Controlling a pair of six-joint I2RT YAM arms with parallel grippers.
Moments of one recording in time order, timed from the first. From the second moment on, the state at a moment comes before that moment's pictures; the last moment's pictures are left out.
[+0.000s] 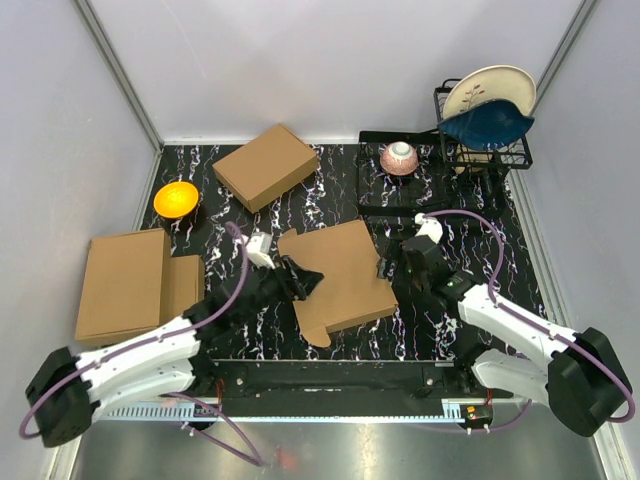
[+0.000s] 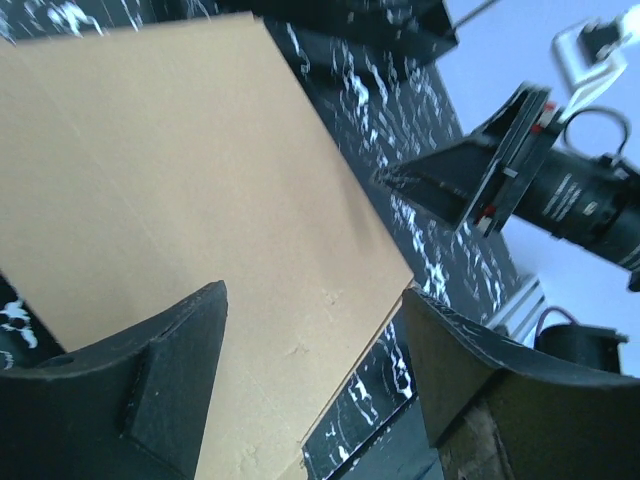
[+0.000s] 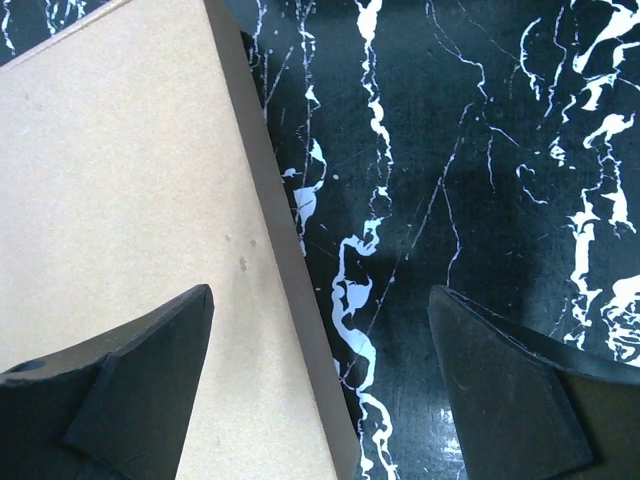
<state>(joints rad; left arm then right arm) -0.91 0.89 0.36 0.26 -0.16 -0.81 0.62 1.08 0.56 -0.17 0.29 0.63</state>
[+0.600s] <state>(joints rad) -0.91 0.49 0.13 -0.41 -0.44 -1.33 0.61 1.10 0.58 -0.11 0.24 0.61</state>
